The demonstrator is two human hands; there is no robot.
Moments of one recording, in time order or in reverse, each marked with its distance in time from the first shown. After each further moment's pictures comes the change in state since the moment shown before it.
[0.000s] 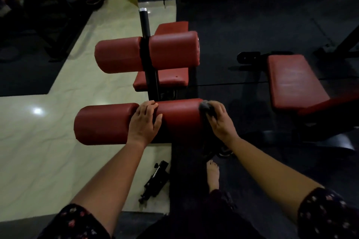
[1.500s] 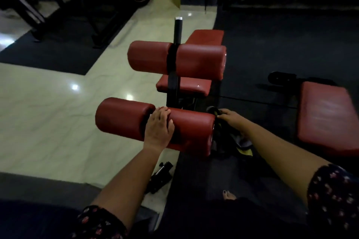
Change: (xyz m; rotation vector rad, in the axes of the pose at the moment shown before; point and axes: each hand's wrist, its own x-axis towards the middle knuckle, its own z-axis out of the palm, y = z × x) left_hand -0.006 0.034 0.012 -0.042 0.110 -0.309; right_hand 0.111 0.011 -0.024 0.046 -0.599 0.488
